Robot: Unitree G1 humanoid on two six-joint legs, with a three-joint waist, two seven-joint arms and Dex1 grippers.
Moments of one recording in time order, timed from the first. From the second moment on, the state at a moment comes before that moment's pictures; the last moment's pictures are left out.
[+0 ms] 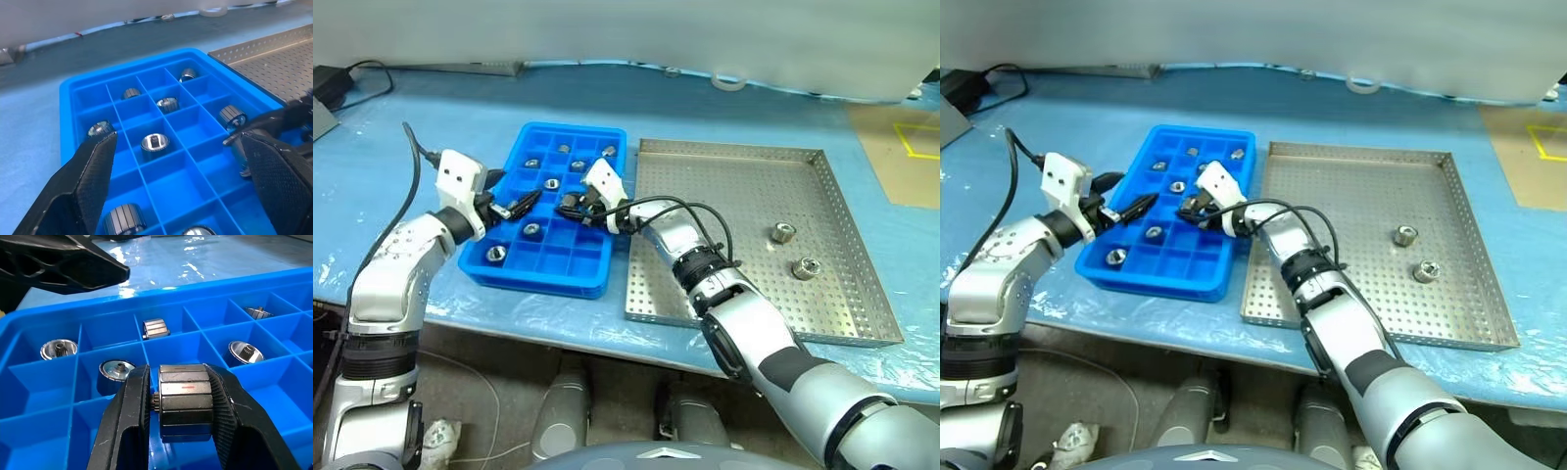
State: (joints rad) left arm -0.36 0.59 0.20 -0.16 -0.38 0.53 -0.61; right arm -1.05 0.05 0.21 1.00 0.04 -0.06 0.78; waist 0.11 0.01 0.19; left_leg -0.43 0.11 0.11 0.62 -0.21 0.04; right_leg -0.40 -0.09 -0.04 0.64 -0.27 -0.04
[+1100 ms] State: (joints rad) left arm -0.57 0.36 -0.07 -0.03 -0.41 0.54 -0.76; right arm -0.49 -0.55 -0.05 0.02 0.24 0.51 0.89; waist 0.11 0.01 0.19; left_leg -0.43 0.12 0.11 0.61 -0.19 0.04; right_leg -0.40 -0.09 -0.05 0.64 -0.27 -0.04
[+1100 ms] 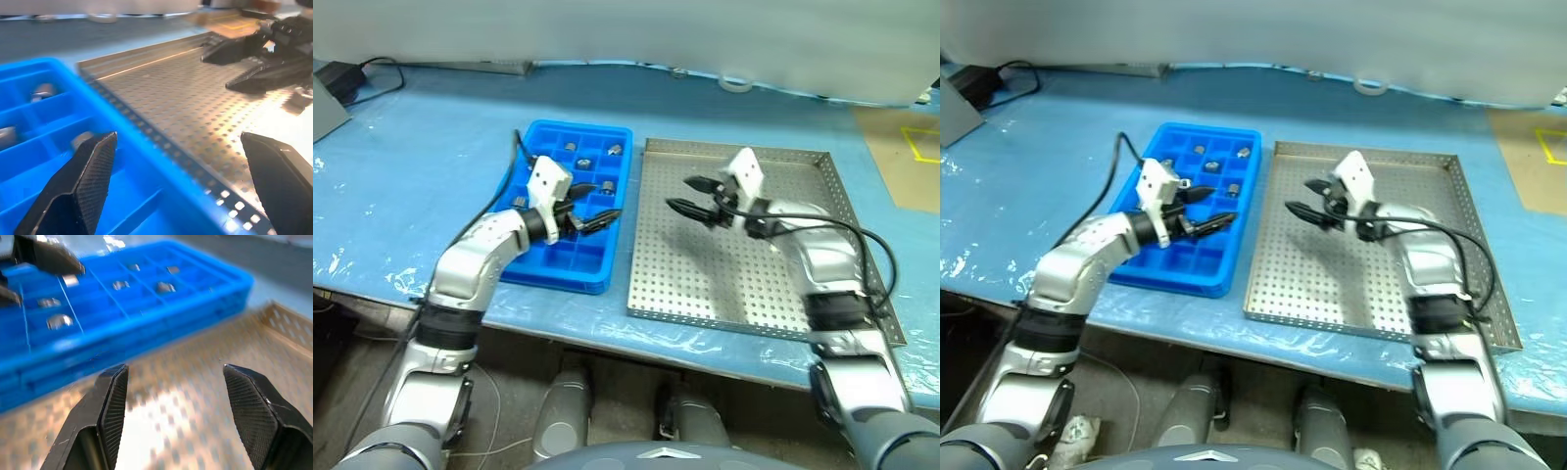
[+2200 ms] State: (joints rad) left arm -0.65 0.26 -0.19 0.09 -0.38 0.51 -0.91; right arm -0.16 -0.72 -0.22 0.21 0.18 0.30 0.71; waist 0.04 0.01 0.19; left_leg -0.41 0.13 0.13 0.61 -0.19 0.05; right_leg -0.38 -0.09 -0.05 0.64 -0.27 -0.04
